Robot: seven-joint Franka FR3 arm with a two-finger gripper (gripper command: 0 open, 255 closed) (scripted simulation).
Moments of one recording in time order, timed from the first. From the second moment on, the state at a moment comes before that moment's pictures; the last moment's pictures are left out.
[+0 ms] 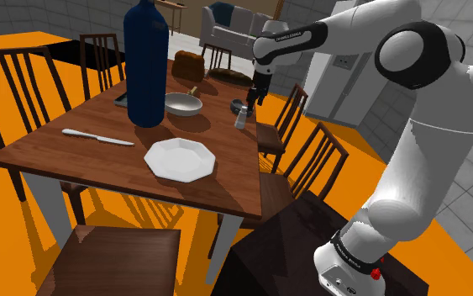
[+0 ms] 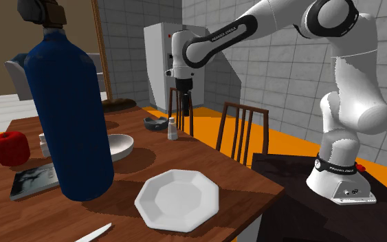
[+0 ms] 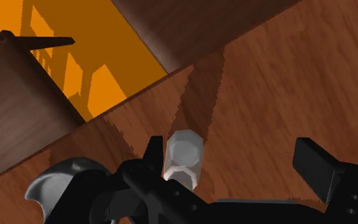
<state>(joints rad) -0.01 0.24 -0.18 -1.78 -0.03 2.01 -0.44</state>
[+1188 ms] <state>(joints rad) -0.04 0.50 -0.17 -1.55 0.01 2.07 -0.50</state>
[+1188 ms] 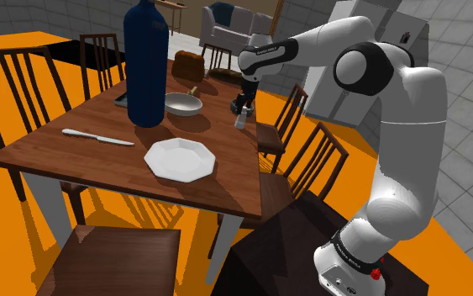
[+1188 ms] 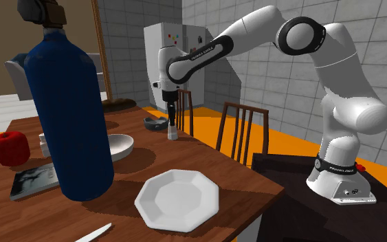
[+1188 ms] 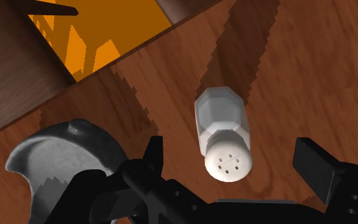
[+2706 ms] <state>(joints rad) -0.04 0.46 -0.17 -1.47 0.00 1.96 -0.50</state>
